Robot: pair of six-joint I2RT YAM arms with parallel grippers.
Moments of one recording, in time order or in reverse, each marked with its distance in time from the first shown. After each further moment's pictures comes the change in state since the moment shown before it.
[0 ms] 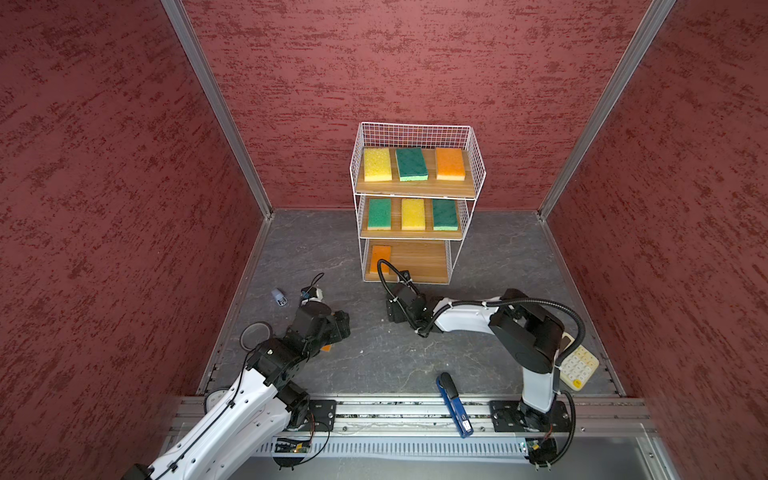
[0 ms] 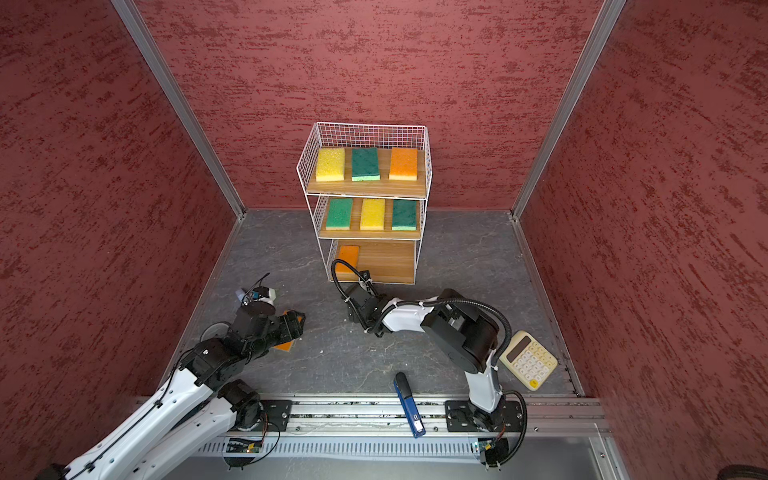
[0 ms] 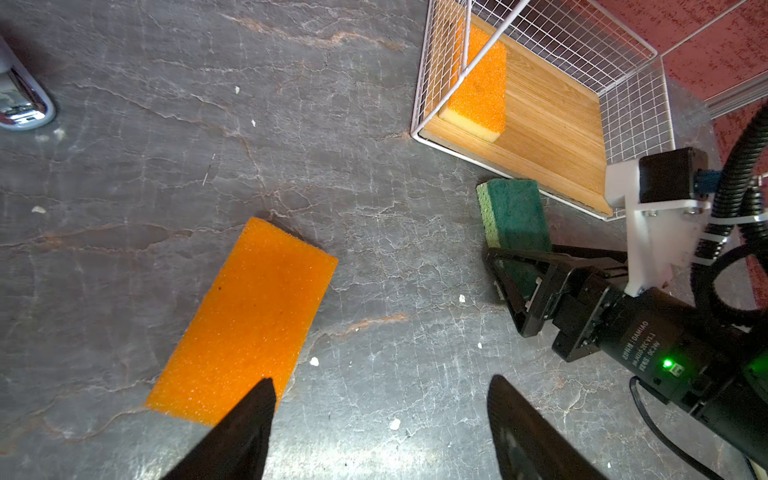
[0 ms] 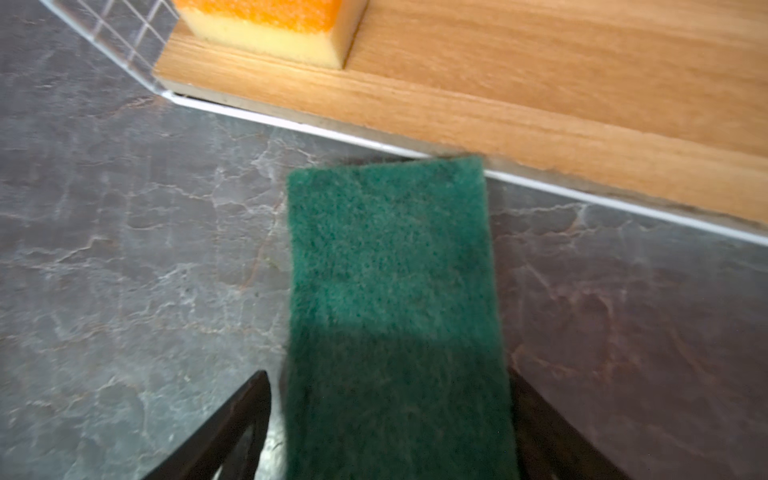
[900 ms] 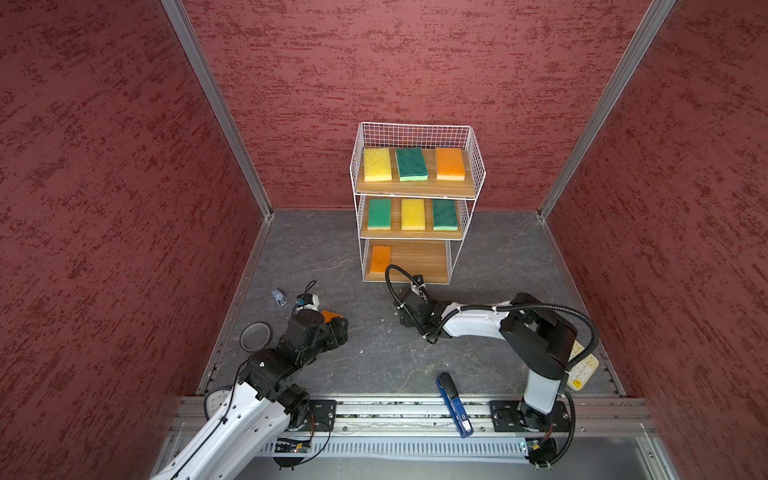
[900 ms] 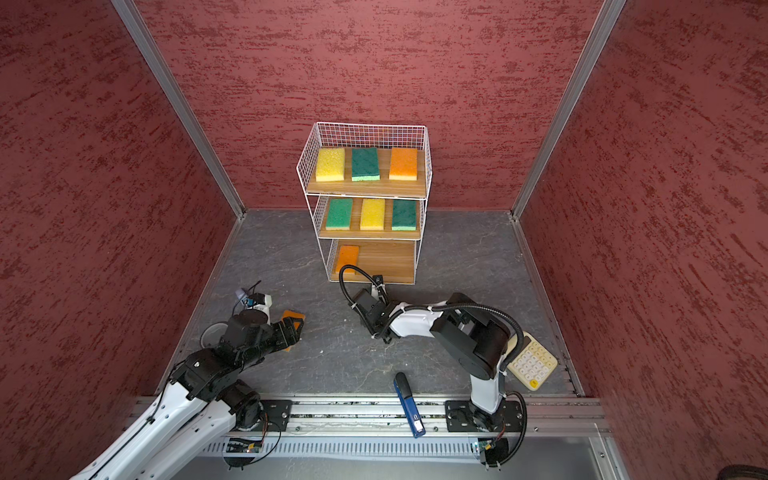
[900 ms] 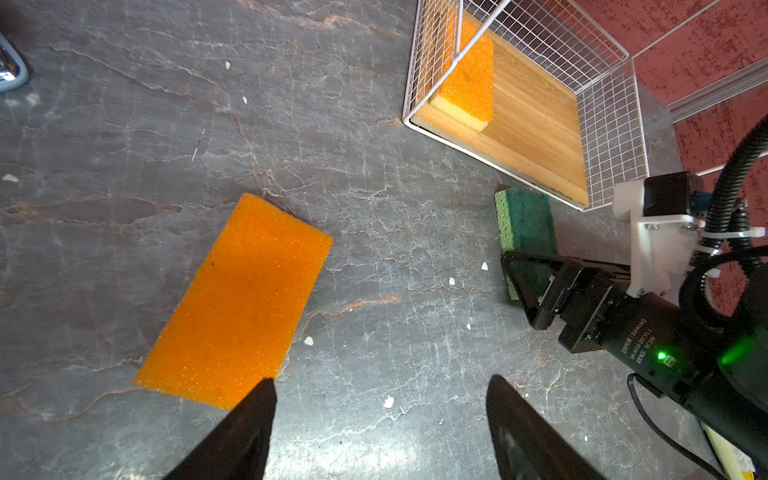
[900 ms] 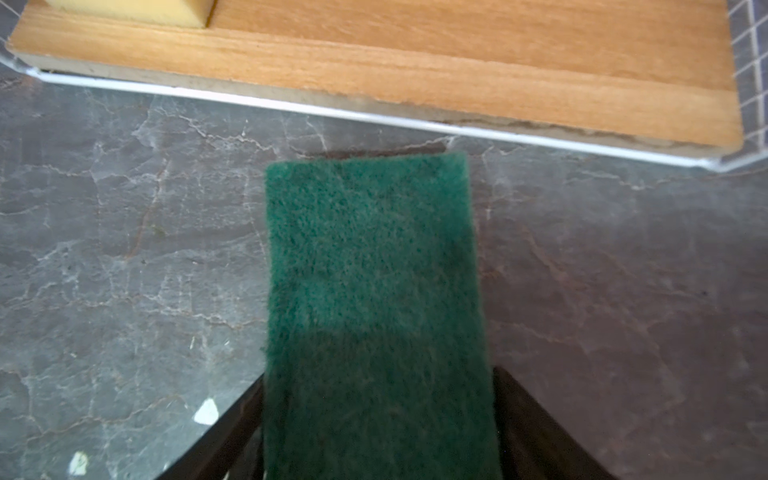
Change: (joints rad) left arm 0.009 -0.113 -0.049 -0.027 0.057 -0.018; right arm 0.001 -0.086 -0.109 -0.053 0.074 0.103
